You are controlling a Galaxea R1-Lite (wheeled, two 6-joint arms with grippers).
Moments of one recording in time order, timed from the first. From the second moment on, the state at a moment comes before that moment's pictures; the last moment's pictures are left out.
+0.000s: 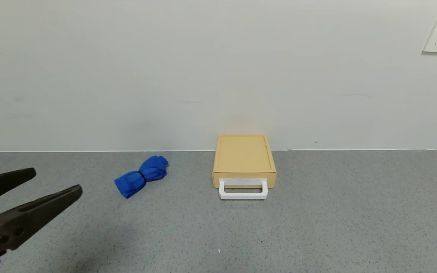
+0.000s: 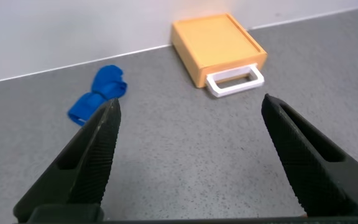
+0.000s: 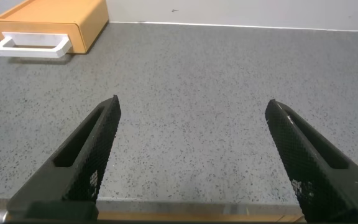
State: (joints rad) left arm -0.30 0.84 -0.66 -0.04 -0.02 -0.03; right arm 0.00 0.00 0.00 0.00 0.00 0.00
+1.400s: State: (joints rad) left arm 0.00 0.05 -0.41 0.19 0.05 -0.01; right arm 0.00 0.00 0.00 0.00 0.00 0.00
